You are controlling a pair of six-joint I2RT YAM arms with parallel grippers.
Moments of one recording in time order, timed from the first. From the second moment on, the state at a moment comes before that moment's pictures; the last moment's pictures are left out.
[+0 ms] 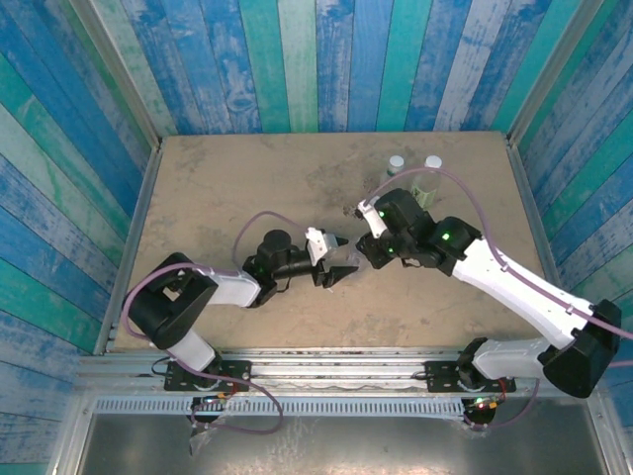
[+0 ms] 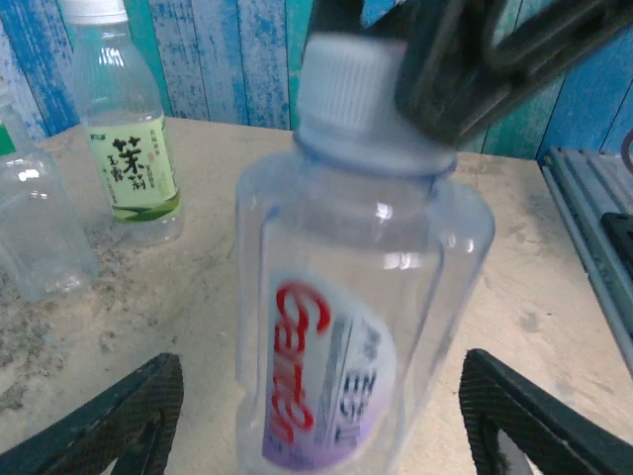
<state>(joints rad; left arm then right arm) -0.70 1.59 0.46 0.96 0.60 0.10 0.78 1.25 1.15 -0.77 0.00 0.15</state>
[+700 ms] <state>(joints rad) -0.70 1.57 0.47 1.01 0.84 0.11 0.68 1.24 1.19 -0.82 -0.40 -0.11</state>
